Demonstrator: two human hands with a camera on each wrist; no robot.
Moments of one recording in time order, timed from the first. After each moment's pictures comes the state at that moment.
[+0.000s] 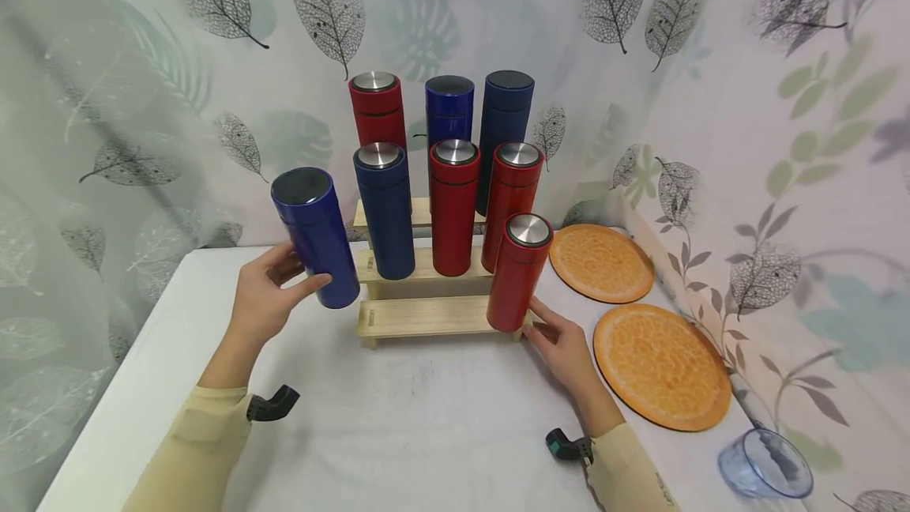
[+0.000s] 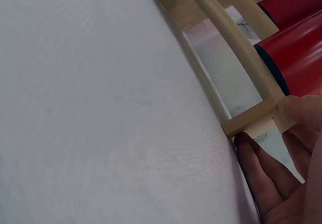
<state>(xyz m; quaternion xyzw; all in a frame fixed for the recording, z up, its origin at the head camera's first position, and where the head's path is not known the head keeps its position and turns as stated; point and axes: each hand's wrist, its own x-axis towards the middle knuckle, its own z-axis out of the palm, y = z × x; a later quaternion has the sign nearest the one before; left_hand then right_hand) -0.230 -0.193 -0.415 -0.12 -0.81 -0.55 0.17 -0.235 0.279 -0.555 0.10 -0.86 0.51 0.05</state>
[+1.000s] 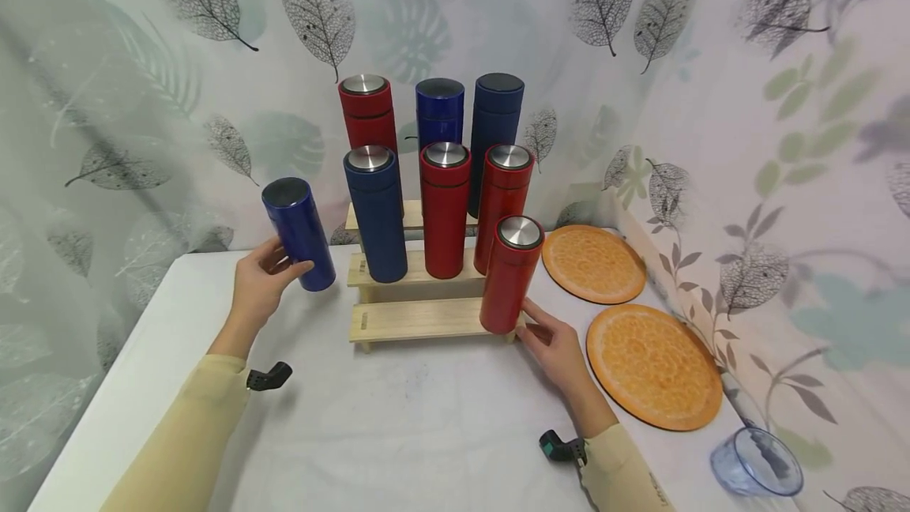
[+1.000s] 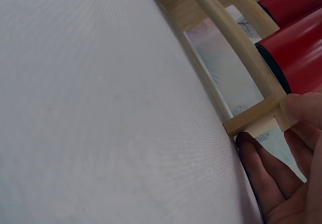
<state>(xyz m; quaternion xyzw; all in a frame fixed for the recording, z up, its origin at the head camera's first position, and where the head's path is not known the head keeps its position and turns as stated) -0.298 -0.234 -0.475 -0.03 -0.79 -0.60 0.14 -0.236 0.281 -0.556 0.10 -0.85 0.51 0.04</state>
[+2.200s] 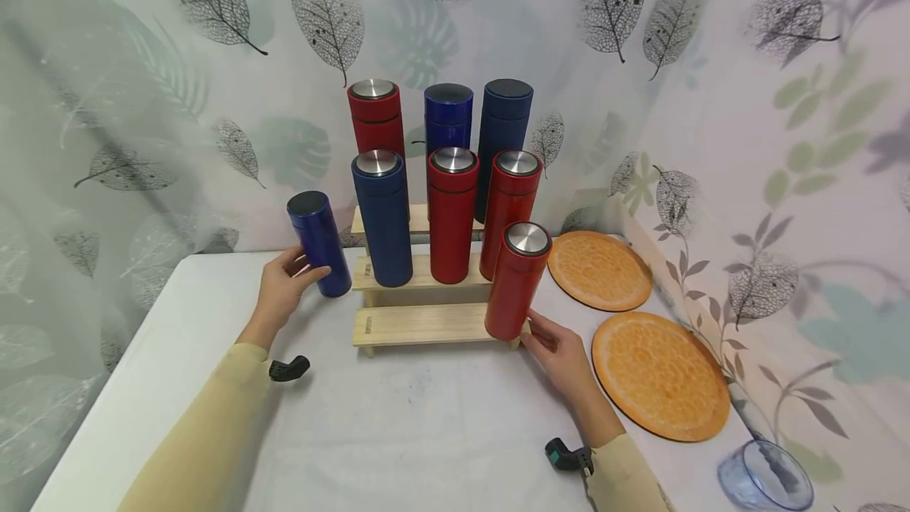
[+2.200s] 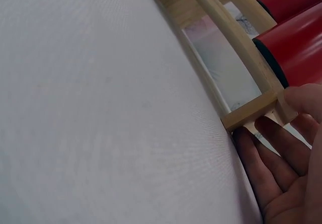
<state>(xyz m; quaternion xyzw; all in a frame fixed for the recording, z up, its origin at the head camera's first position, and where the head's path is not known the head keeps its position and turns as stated) -0.328 -0.234 -0.512 0.00 -0.78 -0.62 0.08 -0.233 0.278 -0.555 0.08 -0.85 0.51 0.04</state>
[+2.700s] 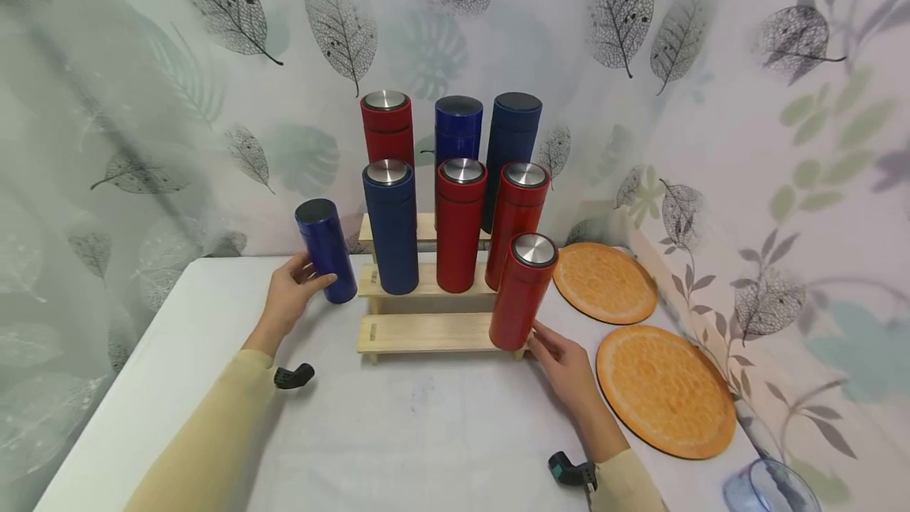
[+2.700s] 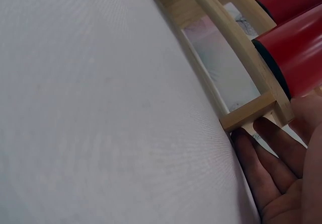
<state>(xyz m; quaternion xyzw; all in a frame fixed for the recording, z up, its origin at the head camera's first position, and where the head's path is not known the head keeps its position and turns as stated) -0.326 -0.235 -0.517 -0.02 -0.77 -0.64 0.08 -0.231 0.278 -0.556 0.08 -0.85 0.52 0.03</state>
